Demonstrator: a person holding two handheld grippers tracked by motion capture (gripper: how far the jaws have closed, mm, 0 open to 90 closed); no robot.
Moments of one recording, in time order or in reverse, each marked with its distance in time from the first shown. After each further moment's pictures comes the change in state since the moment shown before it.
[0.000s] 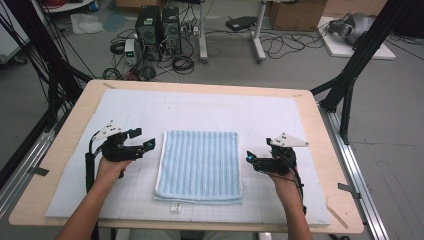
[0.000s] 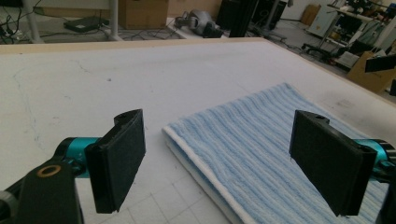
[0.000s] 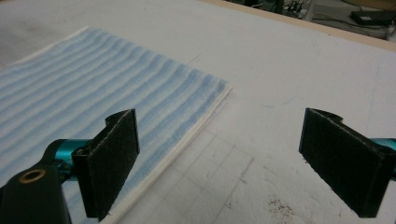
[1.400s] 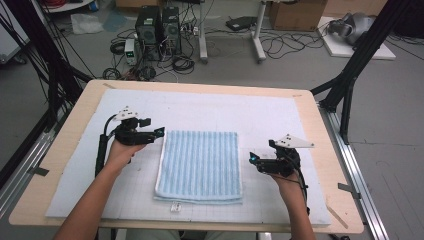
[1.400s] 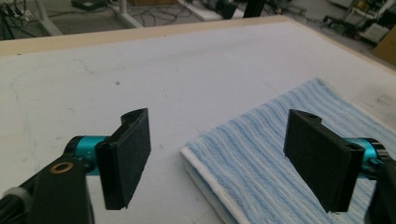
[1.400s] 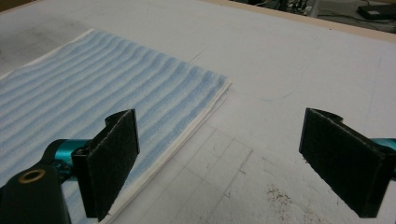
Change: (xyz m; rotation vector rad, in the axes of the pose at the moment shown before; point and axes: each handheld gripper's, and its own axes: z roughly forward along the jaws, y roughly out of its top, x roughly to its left) left arm 0.011 0.027 0.047 0.128 0.061 0.031; right arm -0.006 -0.004 -0.007 -0.004 0.027 0.034
